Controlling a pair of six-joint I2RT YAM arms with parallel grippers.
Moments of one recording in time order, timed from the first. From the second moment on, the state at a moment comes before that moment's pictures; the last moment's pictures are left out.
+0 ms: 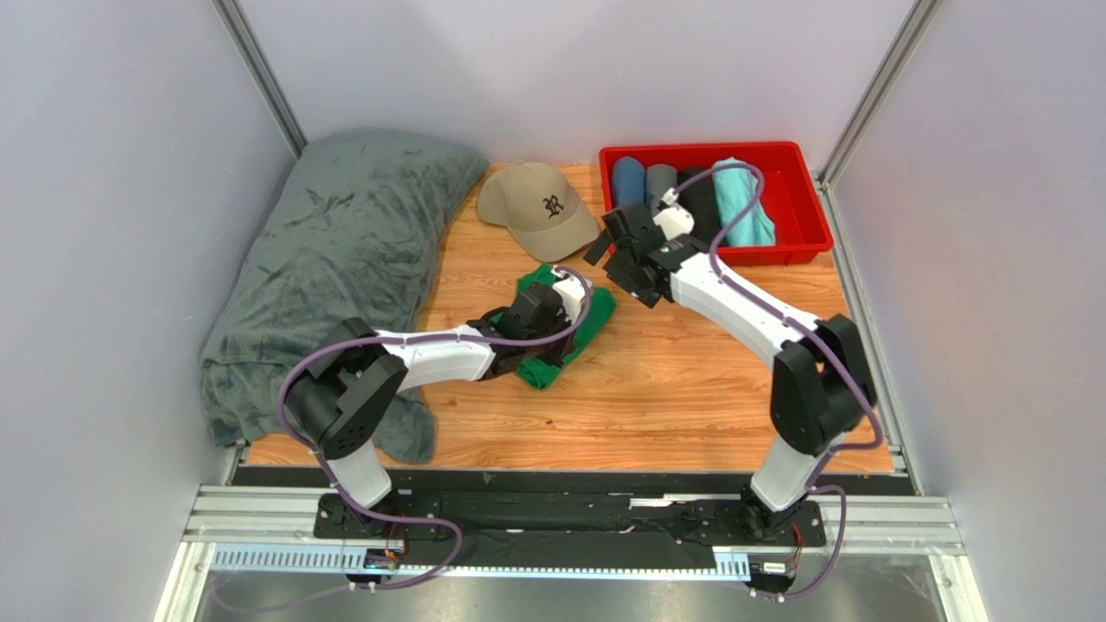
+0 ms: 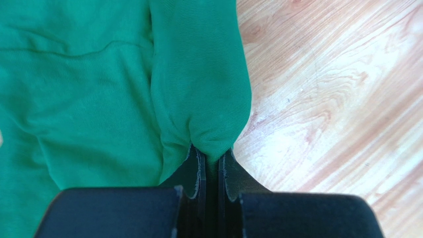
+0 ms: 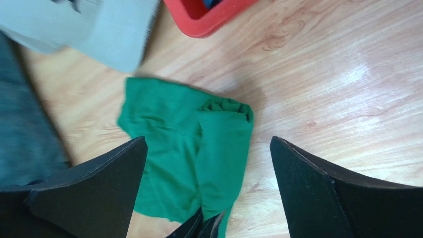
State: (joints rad) left arm -0.81 1.71 0.90 0.11 -0.02 -0.14; right arm 0.59 1.76 1.45 -0.63 0.37 1.08
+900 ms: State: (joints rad) left arm -0.56 1.73 0.84 0.16 0.46 -0.52; right arm 0.68 1.69 0.75 0.31 0.25 1.24
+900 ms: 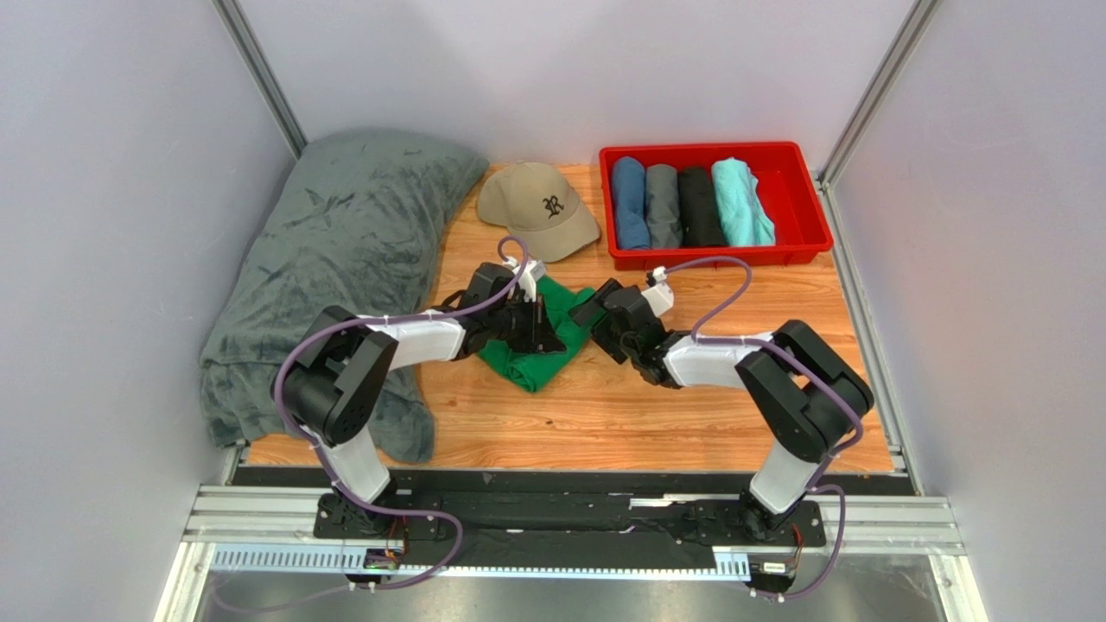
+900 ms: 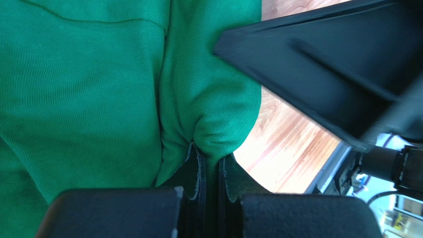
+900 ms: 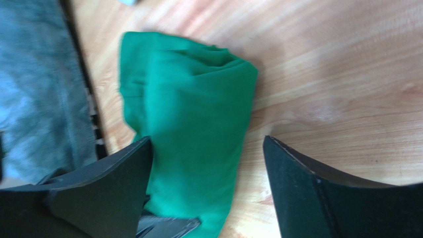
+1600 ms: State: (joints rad) left arm -0.54 1.65 0.88 -0.04 0.46 -0.36; right arm 0.70 1.94 1.35 -0.42 0.29 1.04
